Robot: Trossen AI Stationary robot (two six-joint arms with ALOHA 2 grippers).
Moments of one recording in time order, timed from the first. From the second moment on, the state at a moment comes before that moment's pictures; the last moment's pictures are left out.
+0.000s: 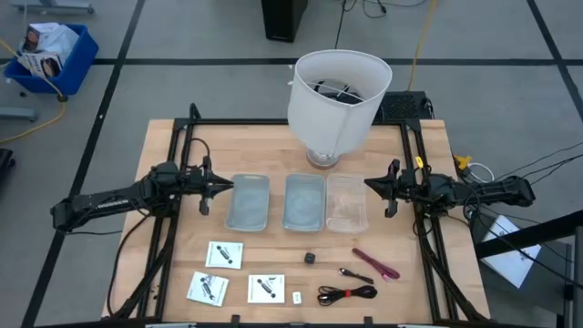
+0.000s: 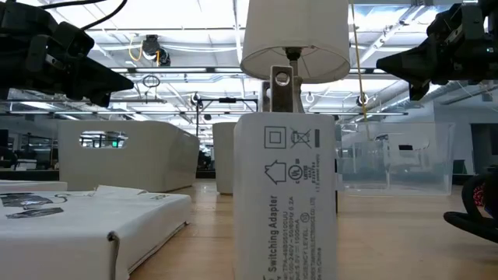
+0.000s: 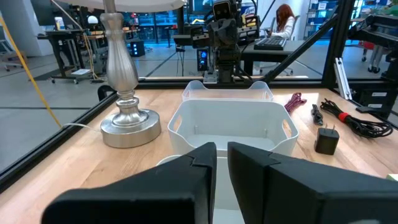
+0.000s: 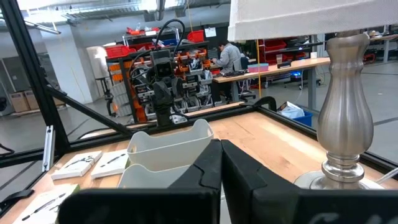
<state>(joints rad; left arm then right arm) 0.32 0.24 0.01 0.16 0.30 0.04 0.07 0.15 0.02 0.22 0.29 0.14</state>
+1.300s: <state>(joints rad) 0.32 0.24 0.01 0.30 0.29 -0.09 0.07 0.15 0.02 0.22 0.29 0.11</state>
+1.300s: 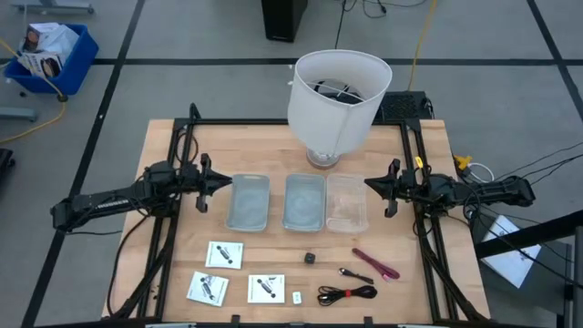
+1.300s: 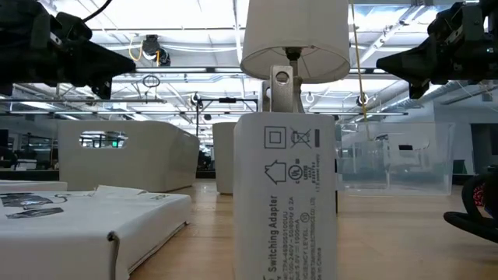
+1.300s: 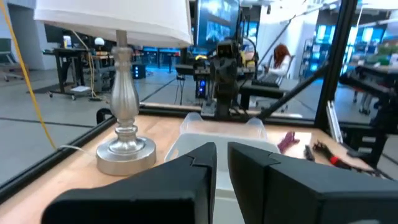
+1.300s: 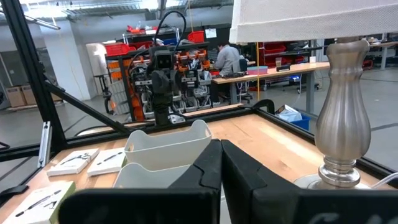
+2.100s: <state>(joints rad) 0.32 0.24 0.01 0.32 0.31 -0.05 0.16 0.28 0.13 0.19 0.26 0.01</state>
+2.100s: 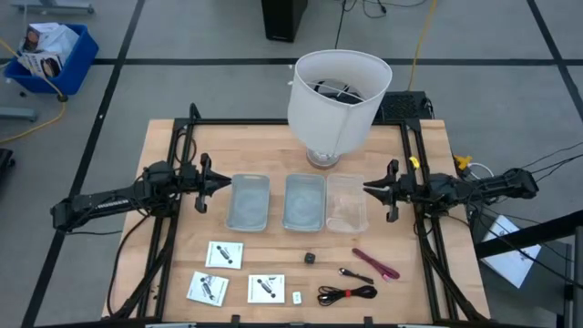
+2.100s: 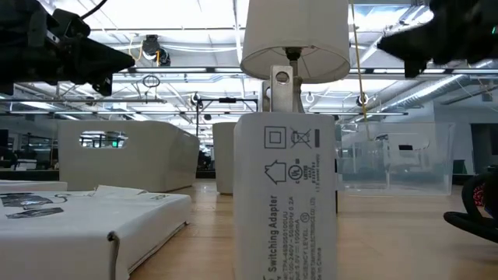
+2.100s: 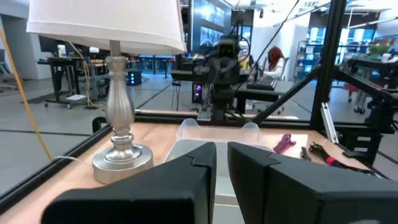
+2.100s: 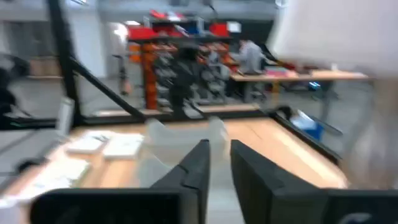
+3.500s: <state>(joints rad) 0.32 0.24 0.01 0.50 0.37 -0.19 0.83 1.35 0.74 -0.65 0.29 1.00</state>
